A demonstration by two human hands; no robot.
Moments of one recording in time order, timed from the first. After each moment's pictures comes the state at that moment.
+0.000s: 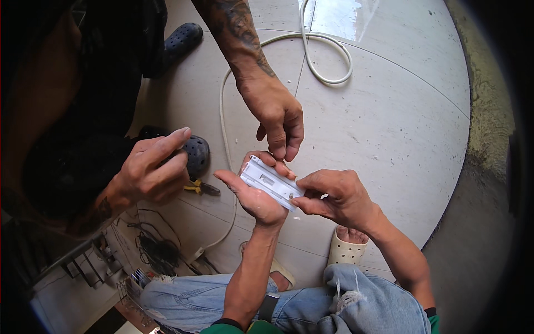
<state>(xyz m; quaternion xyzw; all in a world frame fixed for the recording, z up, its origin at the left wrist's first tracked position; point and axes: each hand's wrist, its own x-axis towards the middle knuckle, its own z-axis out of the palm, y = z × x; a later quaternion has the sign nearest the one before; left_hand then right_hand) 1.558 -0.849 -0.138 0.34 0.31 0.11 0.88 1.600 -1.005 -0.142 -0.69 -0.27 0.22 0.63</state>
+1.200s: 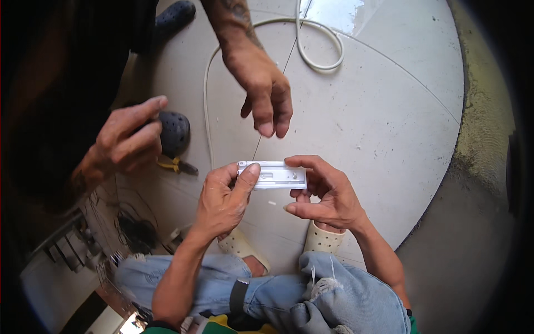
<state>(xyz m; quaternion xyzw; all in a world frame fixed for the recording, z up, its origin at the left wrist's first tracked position) 1.531 -0.823 -0.067 0.75 0.31 -0.24 0.54 1.574 -1.031 -0.137 -0.52 -0.09 0.40 0.75</state>
